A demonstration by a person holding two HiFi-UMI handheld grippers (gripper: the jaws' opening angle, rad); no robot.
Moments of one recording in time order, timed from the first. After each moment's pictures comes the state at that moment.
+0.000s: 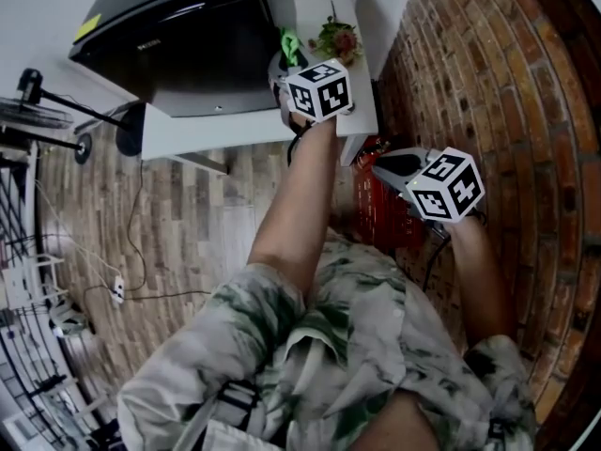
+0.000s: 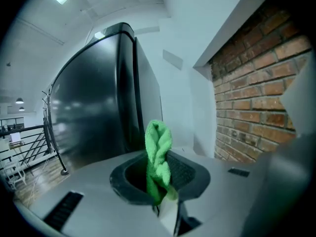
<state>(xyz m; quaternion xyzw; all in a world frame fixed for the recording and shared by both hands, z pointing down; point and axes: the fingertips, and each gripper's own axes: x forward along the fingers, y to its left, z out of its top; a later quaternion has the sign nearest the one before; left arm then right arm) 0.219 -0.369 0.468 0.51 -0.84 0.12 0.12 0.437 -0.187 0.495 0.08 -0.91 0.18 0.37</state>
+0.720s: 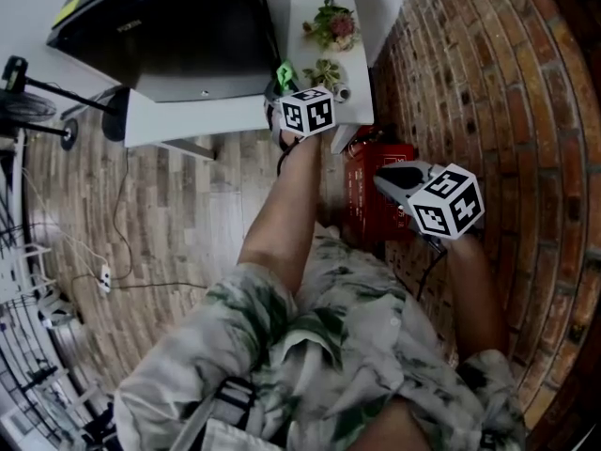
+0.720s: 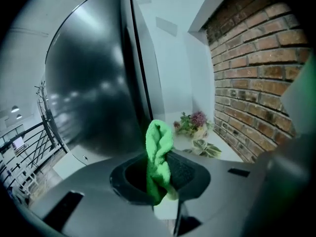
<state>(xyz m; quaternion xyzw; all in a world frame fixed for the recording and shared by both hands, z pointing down) 0.216 -0.337 0.625 0.50 -0.82 0.21 0.20 0.460 -0.172 0.529 0.09 -0.89 0.21 0.39</state>
